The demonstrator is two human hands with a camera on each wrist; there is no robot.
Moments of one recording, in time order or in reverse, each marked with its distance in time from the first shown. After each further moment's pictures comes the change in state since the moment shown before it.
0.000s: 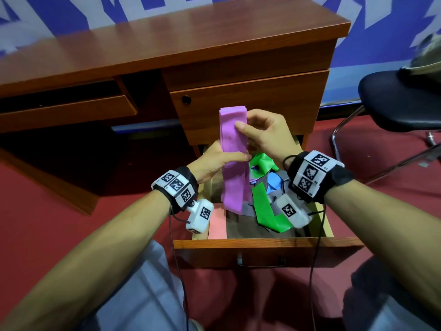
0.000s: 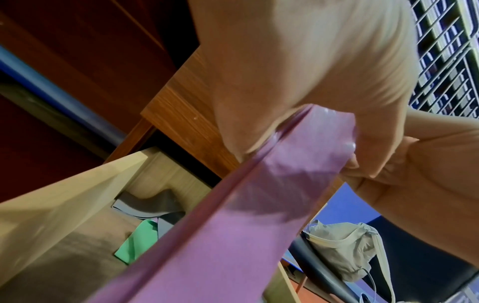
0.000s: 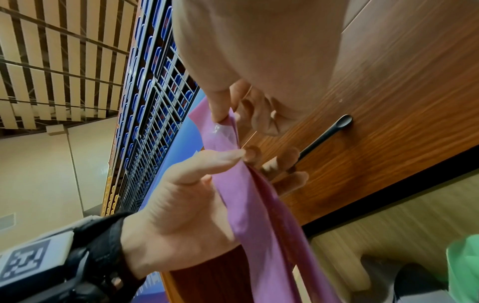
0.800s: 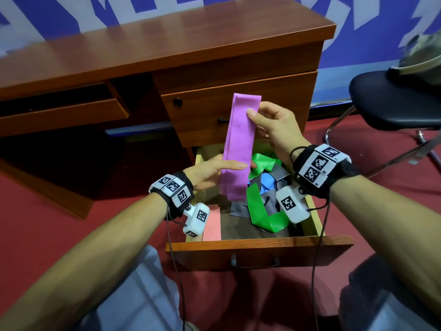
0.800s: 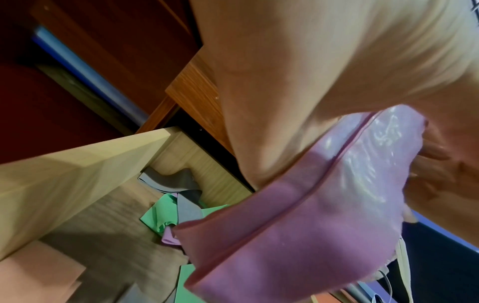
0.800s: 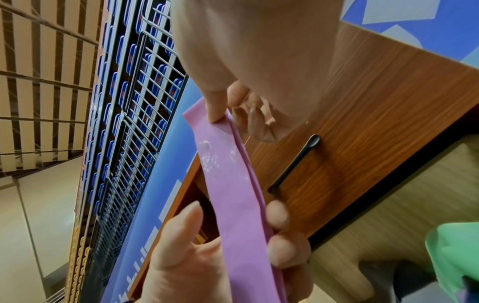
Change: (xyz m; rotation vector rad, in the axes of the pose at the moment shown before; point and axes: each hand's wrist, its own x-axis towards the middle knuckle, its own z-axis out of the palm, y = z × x) left_hand -0.004 -0.012 0.005 -0.118 -0.287 -0.231; right_hand 0.005 -0.009 -0.031 0.153 0.107 0.096
